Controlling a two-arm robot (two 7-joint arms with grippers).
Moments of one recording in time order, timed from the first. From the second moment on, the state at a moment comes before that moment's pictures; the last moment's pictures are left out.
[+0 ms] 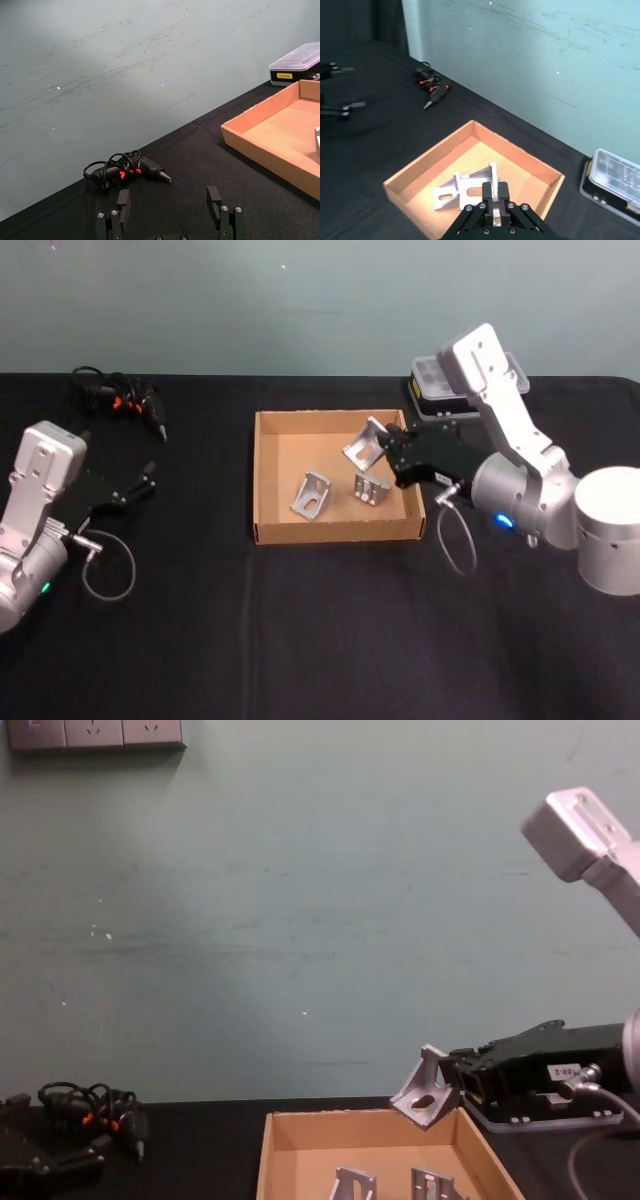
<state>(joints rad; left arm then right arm) -0.20 0.60 0.45 -1.41 -0.25 -0.12 0.03 0.33 0.38 -0.39 -1.63 0.16 0.43 0.33</state>
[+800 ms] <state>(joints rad) -0.20 0.60 0.45 -1.41 -0.25 -0.12 0.03 0.55 0.20 -0.47 -1.27 0.02 0.42 0.30</state>
